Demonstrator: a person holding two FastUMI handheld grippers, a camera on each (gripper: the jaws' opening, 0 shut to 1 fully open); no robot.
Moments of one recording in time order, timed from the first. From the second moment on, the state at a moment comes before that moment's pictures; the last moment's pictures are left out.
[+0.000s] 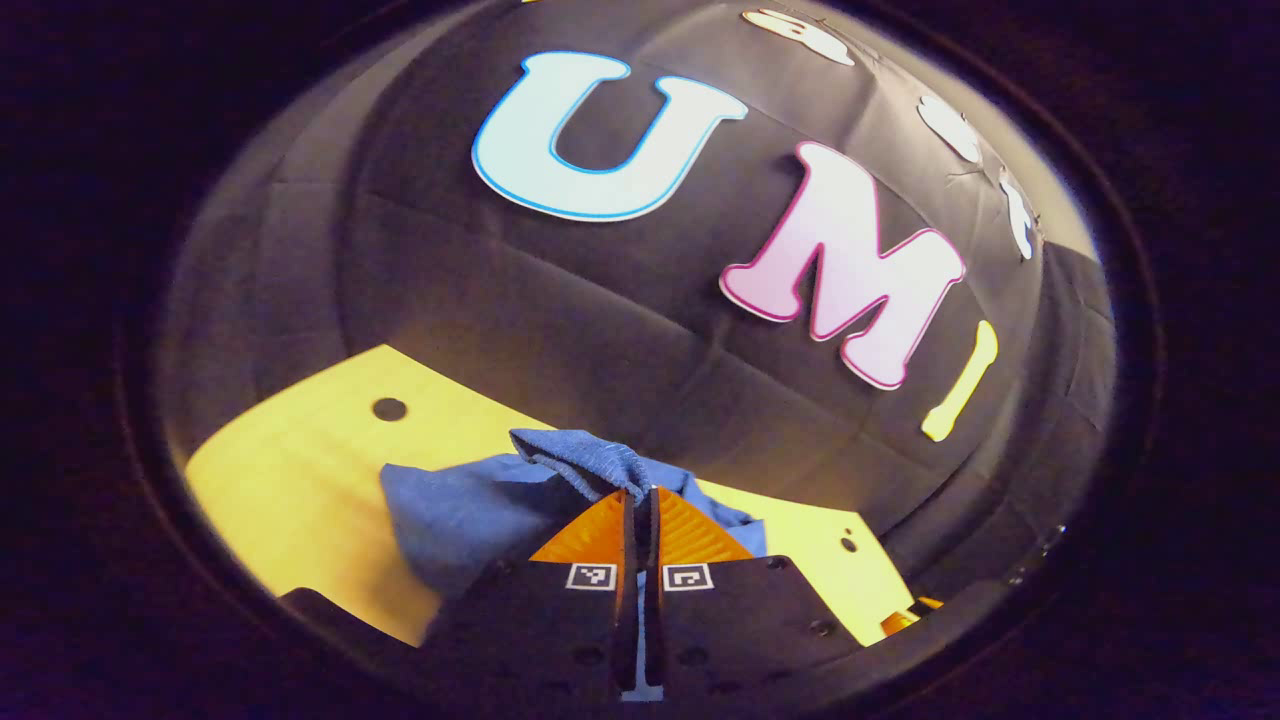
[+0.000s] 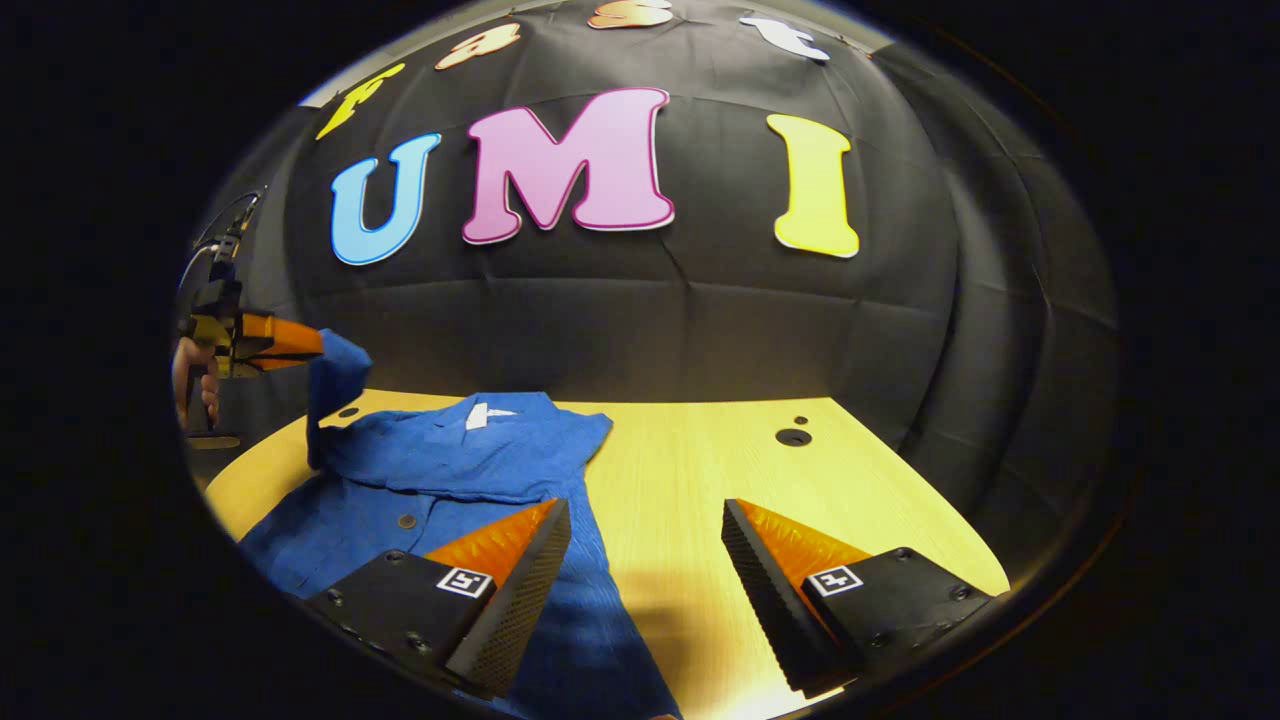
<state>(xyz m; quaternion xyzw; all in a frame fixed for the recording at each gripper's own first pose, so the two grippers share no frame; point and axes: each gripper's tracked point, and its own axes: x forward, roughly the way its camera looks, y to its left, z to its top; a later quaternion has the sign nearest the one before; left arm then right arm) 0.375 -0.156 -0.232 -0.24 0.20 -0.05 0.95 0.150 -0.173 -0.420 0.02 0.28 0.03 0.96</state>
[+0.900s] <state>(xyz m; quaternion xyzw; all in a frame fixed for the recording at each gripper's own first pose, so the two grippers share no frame) 0.324 -0.218 -0.292 -0.19 0.30 -0.09 0.93 0.049 -0.187 -0.458 0.05 0.40 -0.02 0.91</state>
